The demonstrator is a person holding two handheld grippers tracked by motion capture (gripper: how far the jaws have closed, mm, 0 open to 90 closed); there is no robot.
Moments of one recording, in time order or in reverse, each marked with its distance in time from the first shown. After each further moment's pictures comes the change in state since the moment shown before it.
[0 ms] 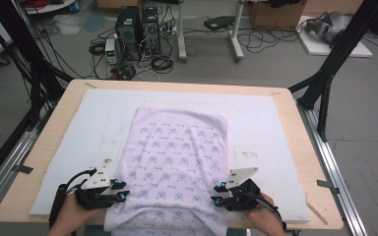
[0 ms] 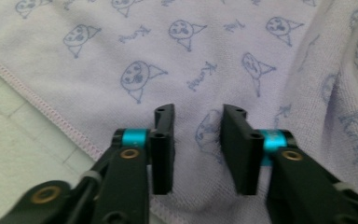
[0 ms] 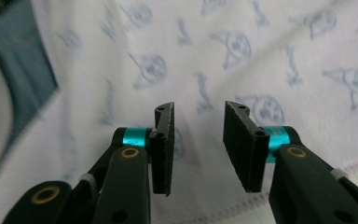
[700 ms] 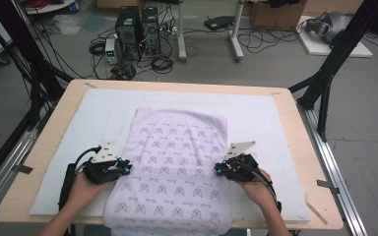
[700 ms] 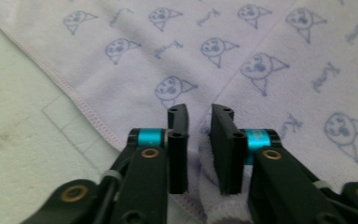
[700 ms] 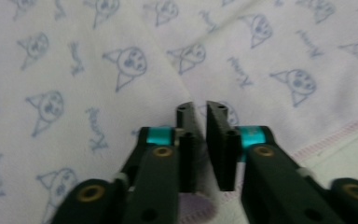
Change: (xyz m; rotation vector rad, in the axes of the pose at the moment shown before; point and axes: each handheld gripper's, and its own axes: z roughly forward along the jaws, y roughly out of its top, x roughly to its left) left arm 0.047 0.031 0.013 -0.022 0.124 -0.059; right arm -0.060 0.027 0.000 -0.016 -0.119 0.078
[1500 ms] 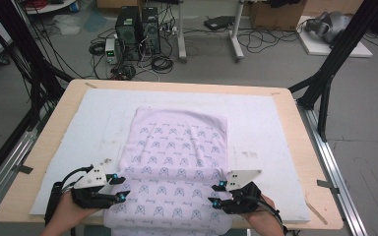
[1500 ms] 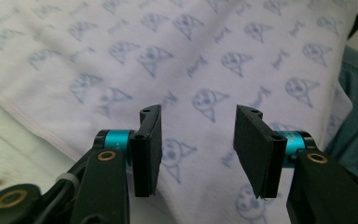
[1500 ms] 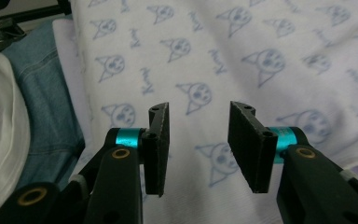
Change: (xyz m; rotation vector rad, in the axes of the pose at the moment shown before) left arm -0.050 -0.020 -0.035 -0.005 -0.169 0.104; right arm 0.073 -0.021 -0.024 -0.066 0.127 -0.087
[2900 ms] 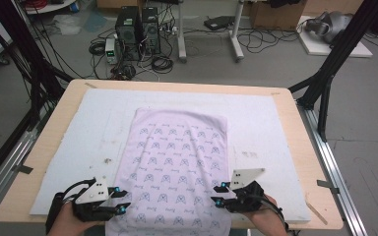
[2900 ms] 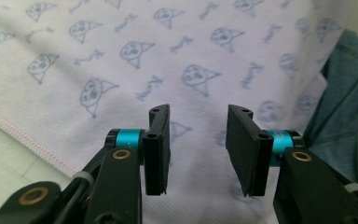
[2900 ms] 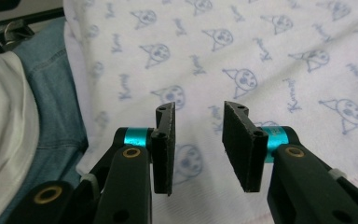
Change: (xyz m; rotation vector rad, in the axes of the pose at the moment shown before) left arm -0.016 -0.011 0.007 0.031 -0.011 0.033; right arm -0.012 -0.003 -0.001 0.009 0.033 0.001
